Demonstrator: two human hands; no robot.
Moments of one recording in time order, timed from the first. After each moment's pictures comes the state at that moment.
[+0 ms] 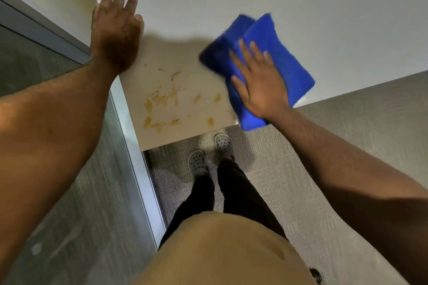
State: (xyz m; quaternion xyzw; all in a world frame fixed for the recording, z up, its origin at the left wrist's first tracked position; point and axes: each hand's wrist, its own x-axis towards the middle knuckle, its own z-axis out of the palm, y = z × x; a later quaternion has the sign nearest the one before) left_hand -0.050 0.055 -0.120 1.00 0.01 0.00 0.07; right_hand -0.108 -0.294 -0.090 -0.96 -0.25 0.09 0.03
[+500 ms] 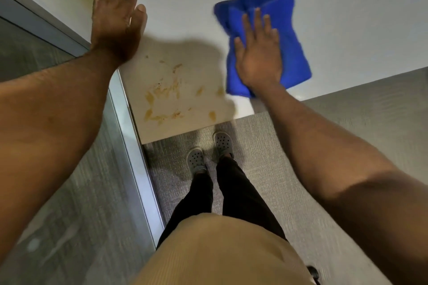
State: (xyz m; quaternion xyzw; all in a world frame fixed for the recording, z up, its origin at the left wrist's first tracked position) left_hand -0.050 0.057 -0.117 1.00 0.01 -0.01 0.07; right_hand -0.070 -0.256 -0.090 -0.99 -0.08 0.06 0.04
